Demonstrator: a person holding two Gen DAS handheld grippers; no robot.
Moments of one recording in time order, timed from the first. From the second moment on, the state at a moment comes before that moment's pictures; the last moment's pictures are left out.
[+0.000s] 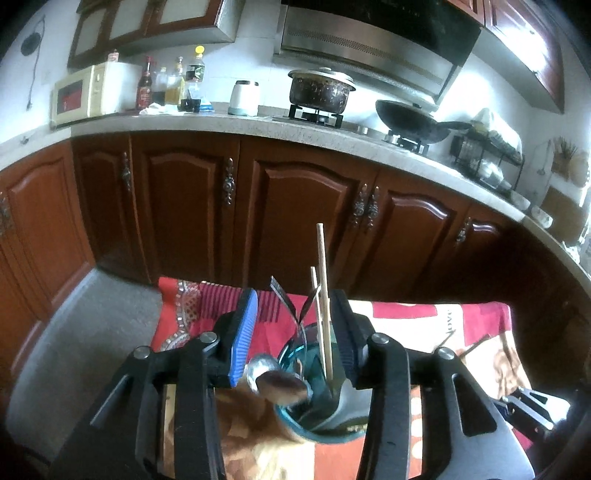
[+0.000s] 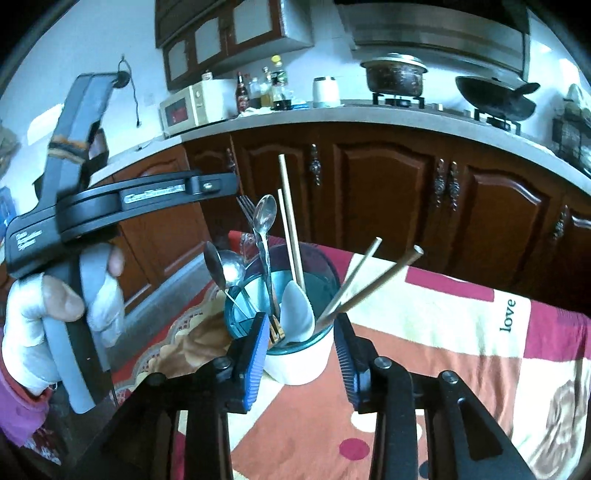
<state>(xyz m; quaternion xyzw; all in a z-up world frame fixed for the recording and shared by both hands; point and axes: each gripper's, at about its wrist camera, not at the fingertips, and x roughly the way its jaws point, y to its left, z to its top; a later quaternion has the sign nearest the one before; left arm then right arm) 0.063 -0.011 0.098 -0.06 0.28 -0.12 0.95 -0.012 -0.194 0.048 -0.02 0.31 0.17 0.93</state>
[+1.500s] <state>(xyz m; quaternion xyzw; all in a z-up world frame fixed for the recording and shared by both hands) -0.064 -0.029 0.091 0.00 0.26 -0.07 0.96 -0.075 -0.194 0.072 0.03 0.29 0.10 0.95</state>
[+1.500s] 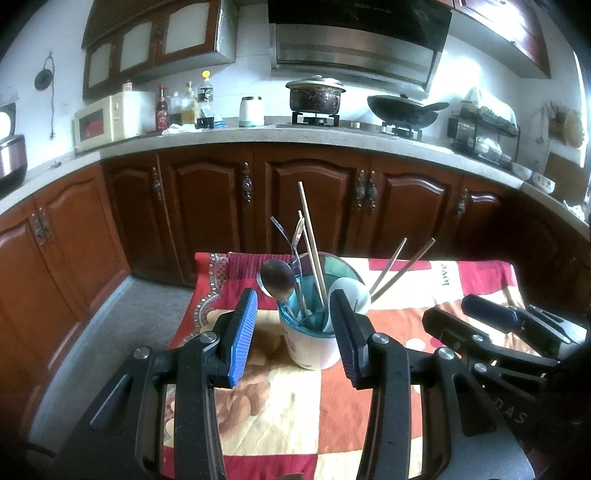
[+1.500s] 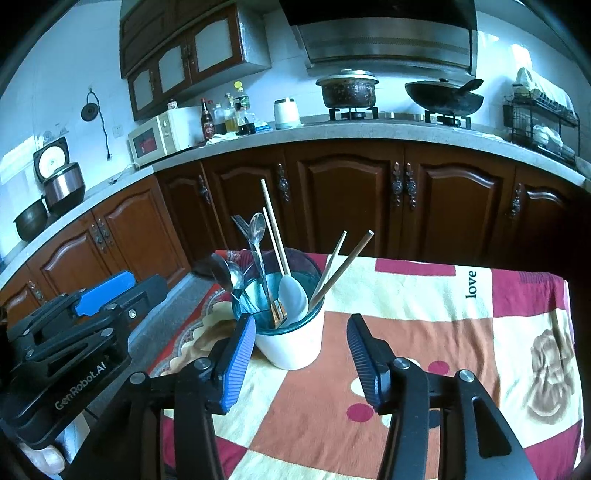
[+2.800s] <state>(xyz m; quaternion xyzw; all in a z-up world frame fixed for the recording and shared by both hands) -0.068 -0.027 0.087 0.00 0.26 -0.07 0.96 -0.078 -0.195 0.067 0.03 0.30 0.10 0.95</state>
